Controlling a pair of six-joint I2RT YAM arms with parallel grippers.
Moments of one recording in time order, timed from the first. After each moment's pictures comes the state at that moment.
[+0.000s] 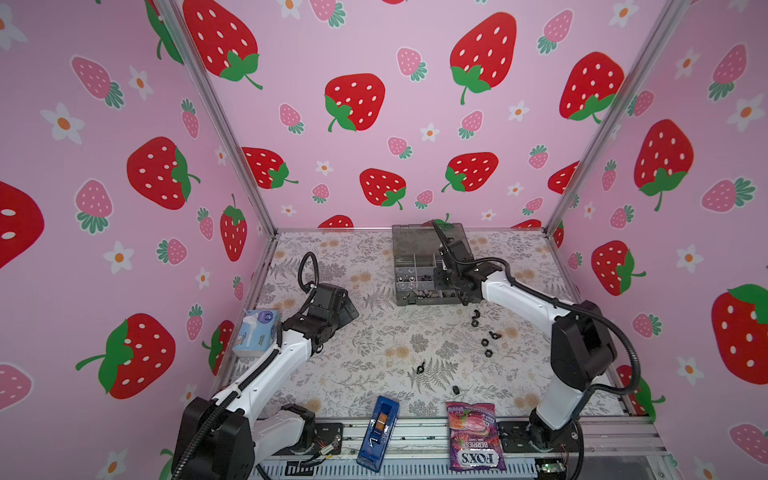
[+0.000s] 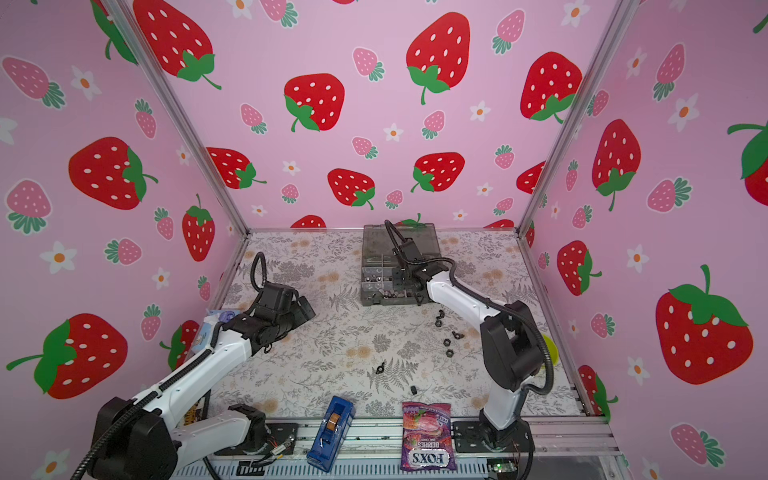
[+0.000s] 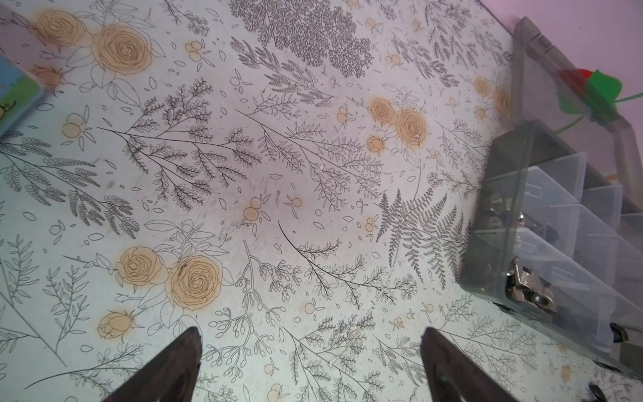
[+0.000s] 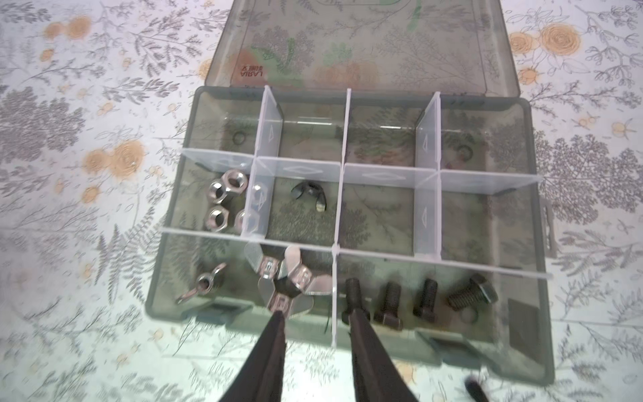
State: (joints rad) left arm -0.32 1.15 0.74 -0.52 -0.21 -0.81; right arm 0.71 1.72 1.32 -0.47 0.19 0.39
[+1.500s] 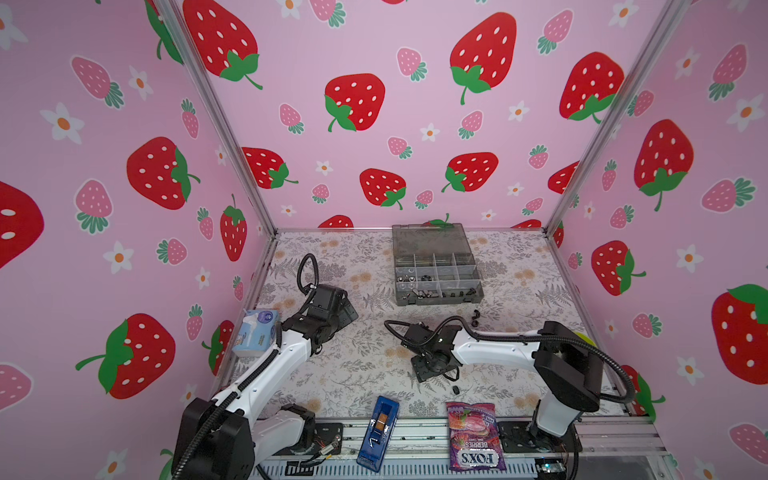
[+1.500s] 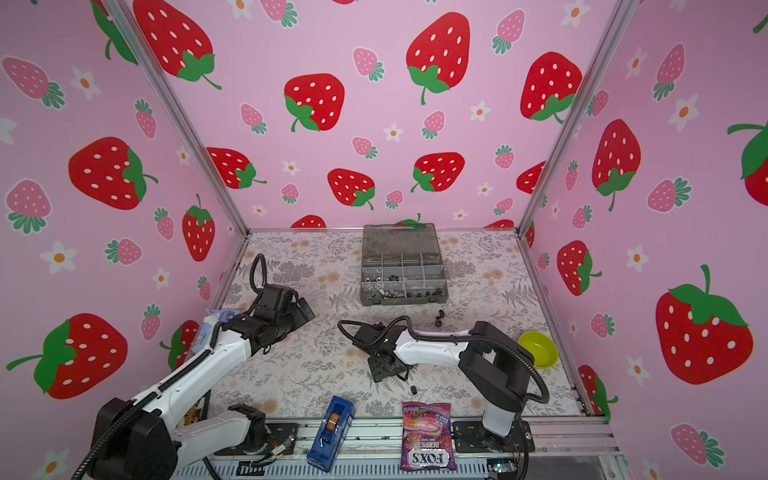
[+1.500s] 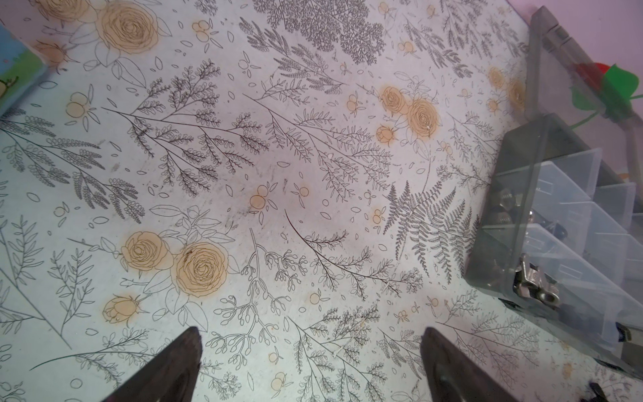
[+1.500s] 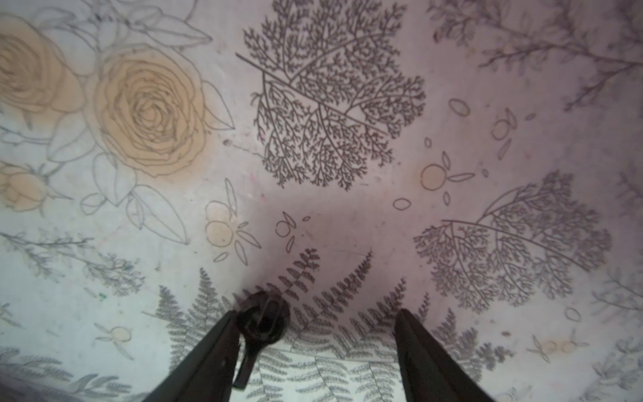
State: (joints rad) left arm -0.31 1.15 0.74 -0.55 -0.20 -0.84; right arm 1.18 1.73 1.01 -0.69 0.12 0.67
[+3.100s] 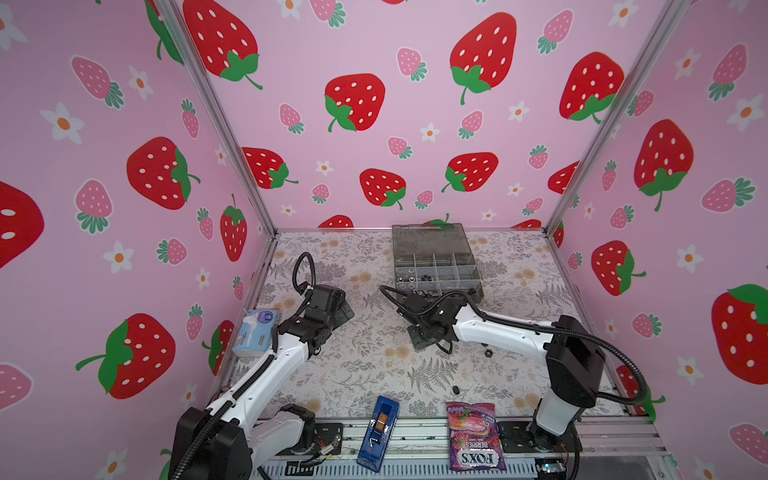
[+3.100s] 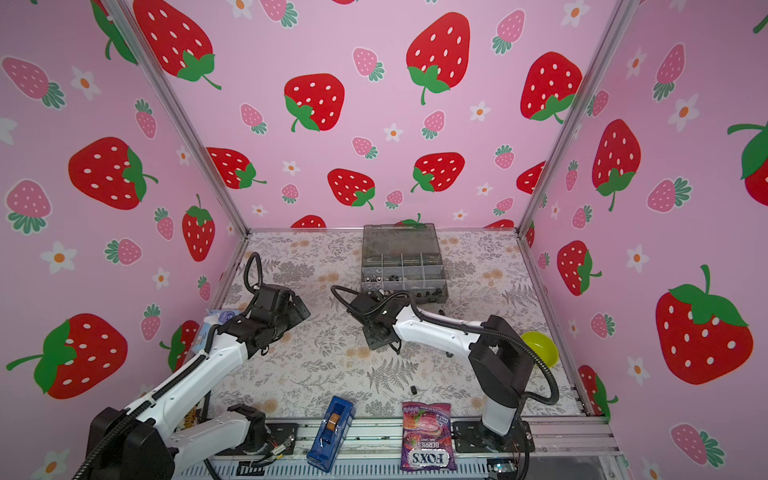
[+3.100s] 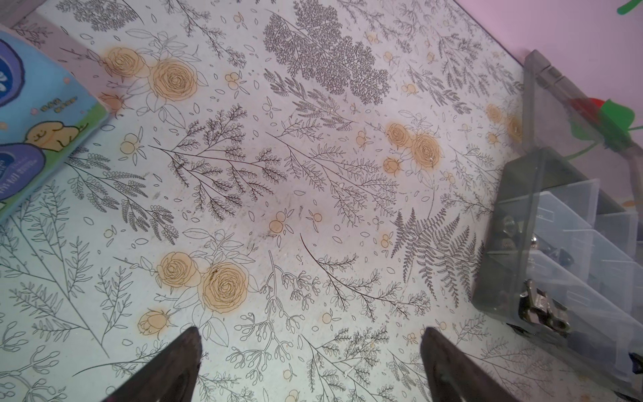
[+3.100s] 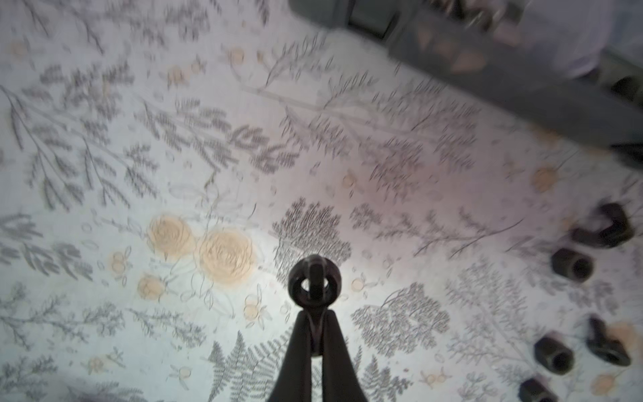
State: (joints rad) left arm -0.31 1.10 0.74 -0.55 -0.29 -0.82; right arm 1.04 1.74 1.32 -0.79 0.26 0.49
